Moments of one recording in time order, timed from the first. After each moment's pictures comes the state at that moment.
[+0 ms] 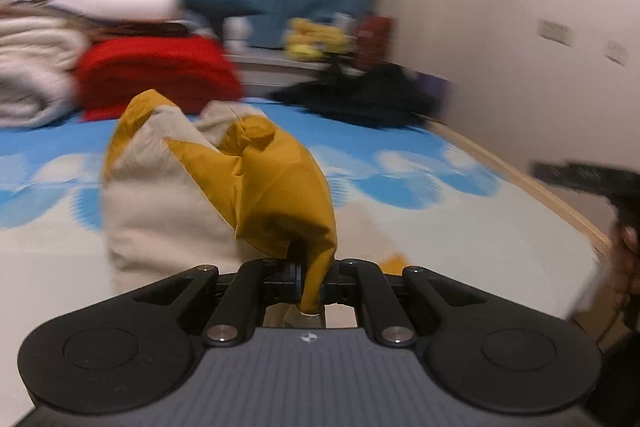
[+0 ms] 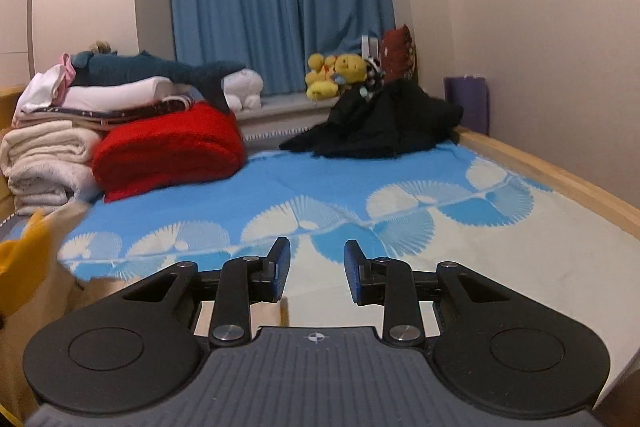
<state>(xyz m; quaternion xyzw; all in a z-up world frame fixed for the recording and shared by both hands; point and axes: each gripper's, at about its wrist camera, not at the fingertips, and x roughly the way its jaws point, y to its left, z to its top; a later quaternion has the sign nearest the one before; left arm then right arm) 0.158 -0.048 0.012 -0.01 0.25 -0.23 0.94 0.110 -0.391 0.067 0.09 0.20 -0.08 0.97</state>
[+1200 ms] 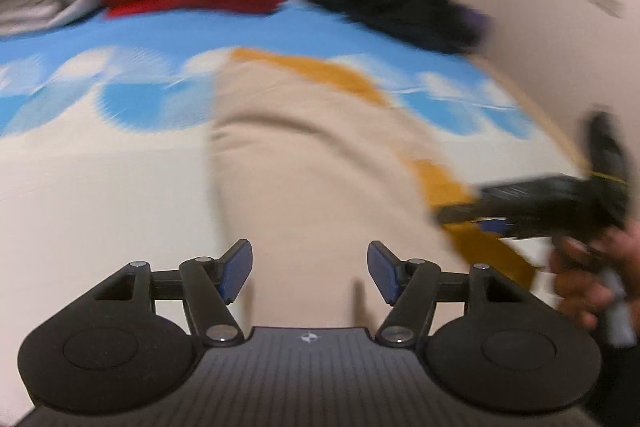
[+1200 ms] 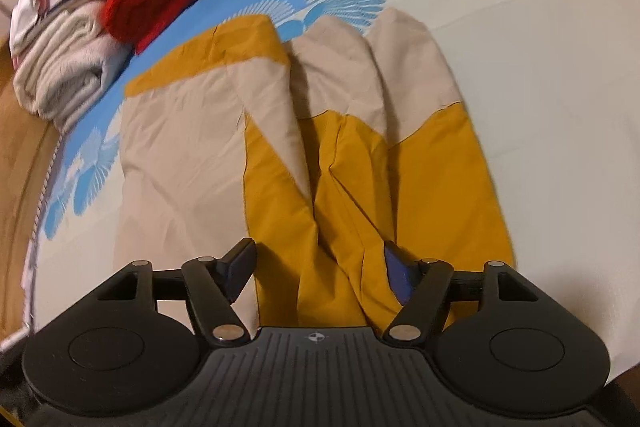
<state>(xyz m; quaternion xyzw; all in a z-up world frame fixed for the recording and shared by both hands) 0.217 0.005 -0.056 -0.04 0.41 -0.15 0.90 0.216 -0.295 -0.042 0.25 0.50 0.03 0.83</state>
